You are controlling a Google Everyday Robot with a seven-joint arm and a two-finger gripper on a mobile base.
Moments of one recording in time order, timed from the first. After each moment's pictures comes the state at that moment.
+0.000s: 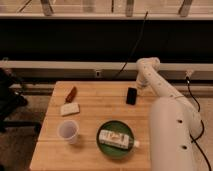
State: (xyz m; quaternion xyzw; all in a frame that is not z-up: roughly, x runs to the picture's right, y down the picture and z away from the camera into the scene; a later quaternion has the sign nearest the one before) arm 0.246 0.041 0.987 -0.32 0.00 0.04 0.94
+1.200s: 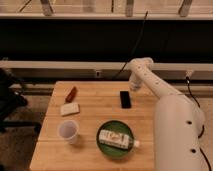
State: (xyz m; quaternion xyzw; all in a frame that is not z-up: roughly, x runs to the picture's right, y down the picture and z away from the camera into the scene) arm 0.189 0.056 0.960 -0.35 -0.05 -0.01 0.94
